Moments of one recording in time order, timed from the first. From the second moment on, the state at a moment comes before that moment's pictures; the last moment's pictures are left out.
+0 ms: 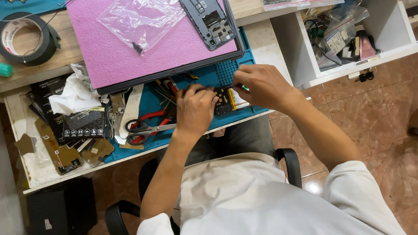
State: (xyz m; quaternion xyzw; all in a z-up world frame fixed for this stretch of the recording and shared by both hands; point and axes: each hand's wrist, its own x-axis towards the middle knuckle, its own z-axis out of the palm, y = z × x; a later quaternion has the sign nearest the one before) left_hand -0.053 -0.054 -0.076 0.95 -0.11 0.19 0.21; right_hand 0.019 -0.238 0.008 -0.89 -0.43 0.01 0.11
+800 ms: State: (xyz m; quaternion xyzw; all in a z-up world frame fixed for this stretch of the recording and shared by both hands) left_hand -0.038 -0.036 -0.034 0.93 0.00 0.25 0.26; right_hand 0.023 -0.205 0.040 -0.90 -0.41 0.15 0.04
